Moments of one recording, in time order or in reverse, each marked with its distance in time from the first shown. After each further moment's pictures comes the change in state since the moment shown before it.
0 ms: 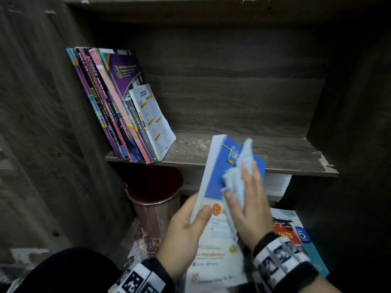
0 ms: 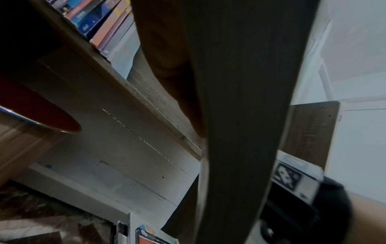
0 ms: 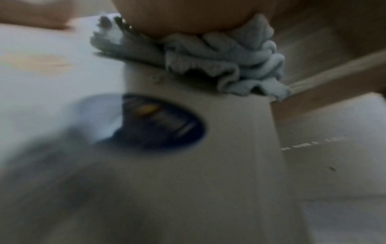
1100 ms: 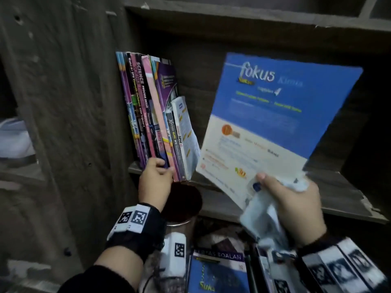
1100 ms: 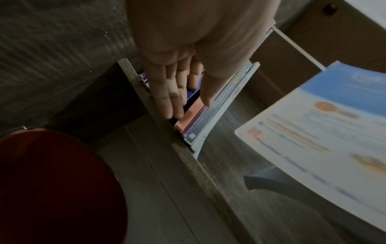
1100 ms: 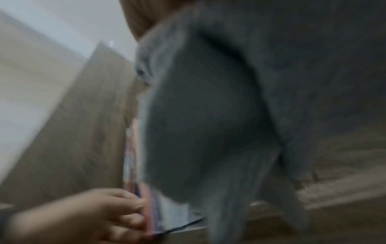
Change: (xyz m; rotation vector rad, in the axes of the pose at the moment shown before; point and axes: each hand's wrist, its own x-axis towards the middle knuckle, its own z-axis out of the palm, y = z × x) left_hand 0.141 -0.008 -0.155 0.357 0.571 -0.103; right_hand 0.088 -0.078 -0.001 0.695 0.102 0.253
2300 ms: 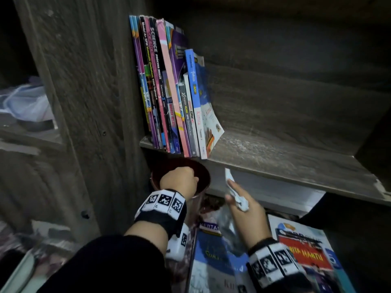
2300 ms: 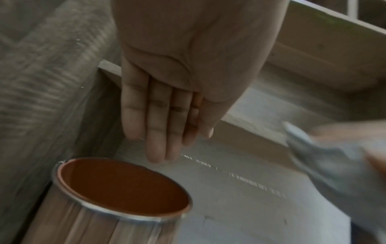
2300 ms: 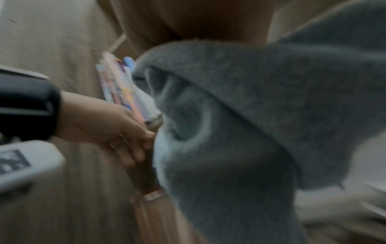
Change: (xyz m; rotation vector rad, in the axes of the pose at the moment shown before) left_hand -0.032 -0.020 0.021 1.012 -0.439 0.105; right_hand -0.059 0.112 0.034 -0.326 -0.251 0.222
